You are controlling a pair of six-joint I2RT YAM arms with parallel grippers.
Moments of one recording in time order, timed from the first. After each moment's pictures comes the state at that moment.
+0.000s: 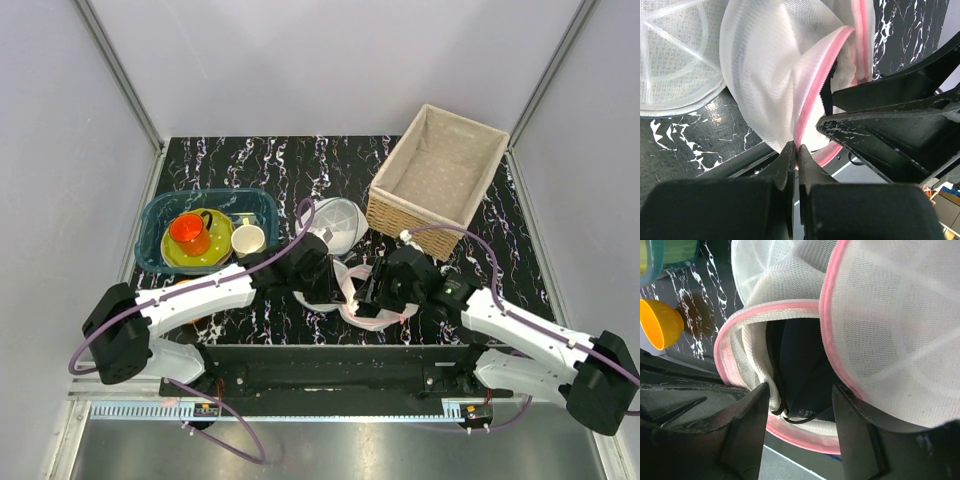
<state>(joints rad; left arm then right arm) -0.97 1.36 0.92 -0.39 0.14 -0.99 0.82 1.04 0.67 -0.44 -0.01 1.04</state>
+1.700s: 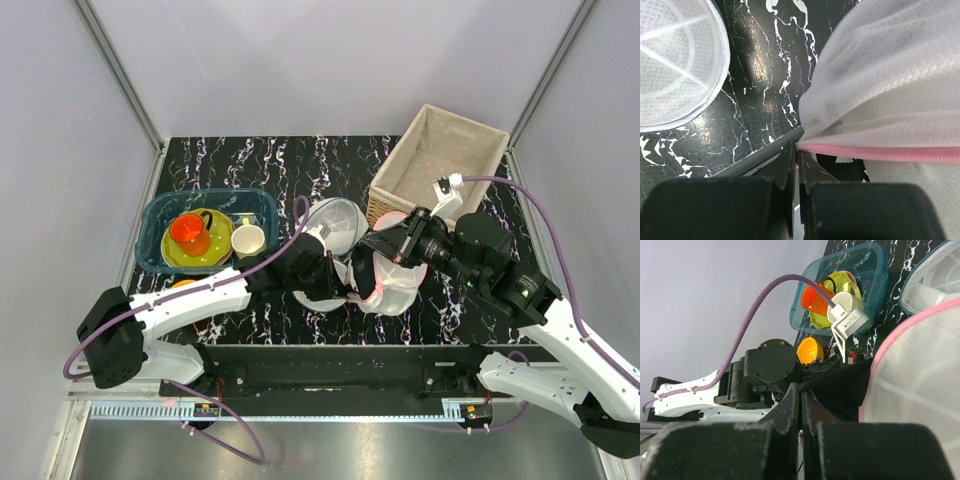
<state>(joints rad) -0.97 1.32 0.88 -0.29 0.11 -1.02 0.82 0.84 1.12 -0.46 -0.02 0.95</state>
